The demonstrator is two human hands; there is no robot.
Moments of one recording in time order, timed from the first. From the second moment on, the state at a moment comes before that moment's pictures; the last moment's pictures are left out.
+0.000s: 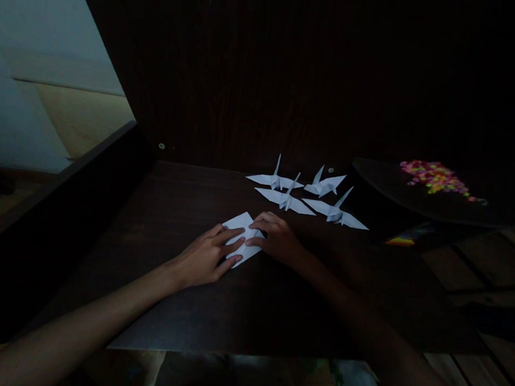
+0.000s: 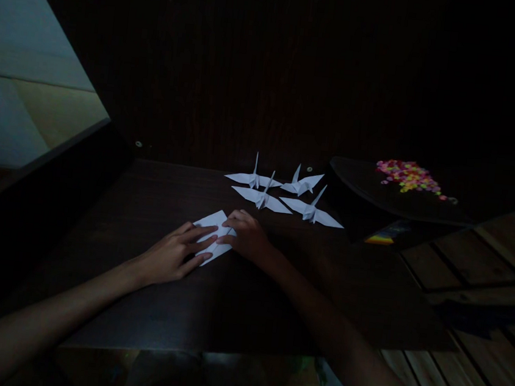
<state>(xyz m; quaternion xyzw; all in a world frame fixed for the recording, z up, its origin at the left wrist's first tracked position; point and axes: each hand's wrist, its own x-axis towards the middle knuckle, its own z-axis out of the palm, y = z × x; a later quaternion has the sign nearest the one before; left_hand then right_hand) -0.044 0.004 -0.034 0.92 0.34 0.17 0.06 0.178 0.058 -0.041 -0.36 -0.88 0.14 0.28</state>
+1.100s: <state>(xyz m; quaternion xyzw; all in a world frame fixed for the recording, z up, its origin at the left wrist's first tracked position) -0.045 0.006 -0.038 0.92 0.34 0.17 0.02 0.175 0.053 -0.027 -0.40 -0.86 0.21 0.23</state>
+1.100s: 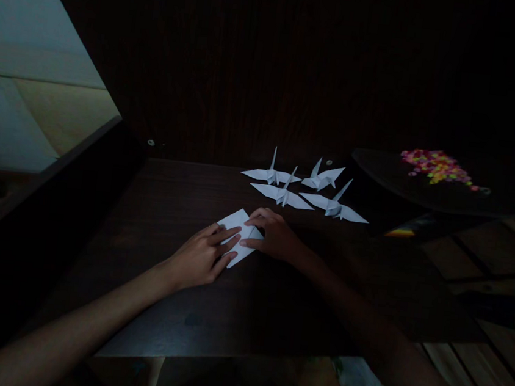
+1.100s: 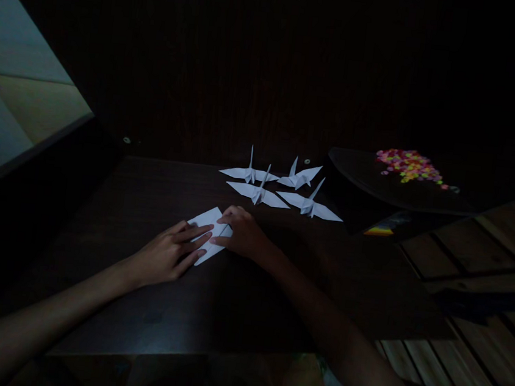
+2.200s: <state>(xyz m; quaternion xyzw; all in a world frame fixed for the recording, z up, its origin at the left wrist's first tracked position) -0.045 0.001 -0.037 0.93 0.32 0.20 0.01 0.164 0.004 -0.034 -0.40 -0.89 -0.02 0.22</state>
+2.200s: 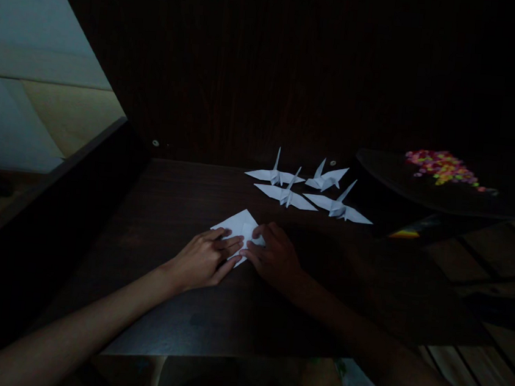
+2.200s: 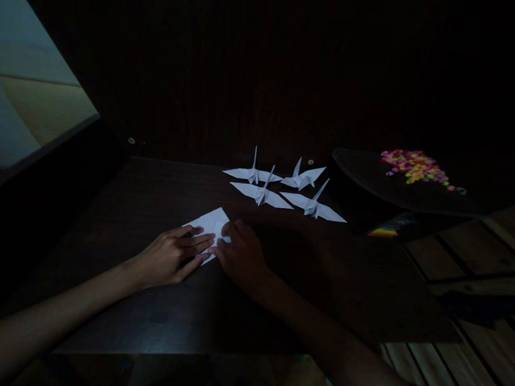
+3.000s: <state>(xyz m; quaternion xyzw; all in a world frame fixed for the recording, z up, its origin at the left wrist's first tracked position) -0.045 0.001 -0.036 0.93 0.32 0.19 0.00 0.154 -0.009 -0.024 -0.53 -0.85 -0.04 -0.02</state>
